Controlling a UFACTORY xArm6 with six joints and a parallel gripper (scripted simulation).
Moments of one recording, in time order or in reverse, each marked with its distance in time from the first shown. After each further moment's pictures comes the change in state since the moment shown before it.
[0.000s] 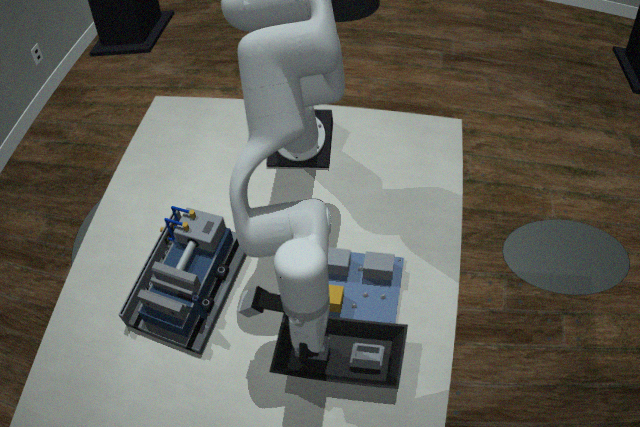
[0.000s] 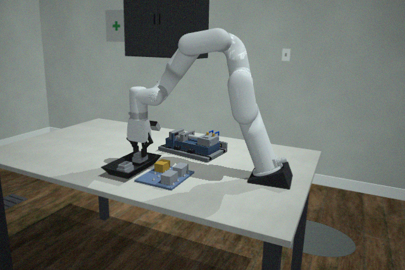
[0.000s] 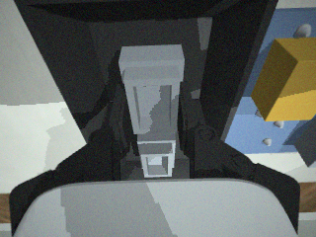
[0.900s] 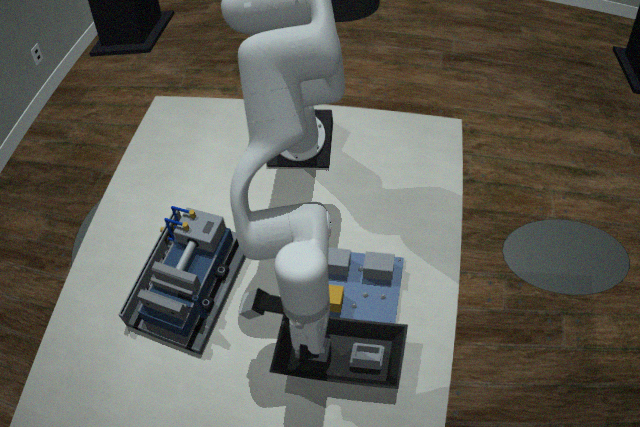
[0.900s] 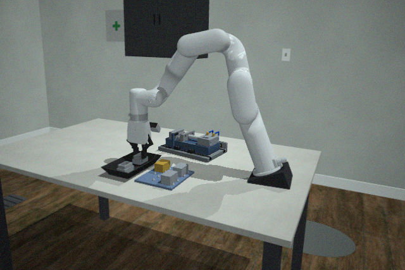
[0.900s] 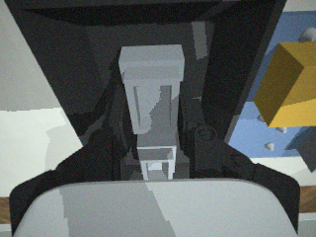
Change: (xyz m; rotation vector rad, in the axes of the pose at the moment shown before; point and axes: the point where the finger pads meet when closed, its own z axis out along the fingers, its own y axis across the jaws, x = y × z) arm 0.000 0.000 0.007 0.000 0.000 0.000
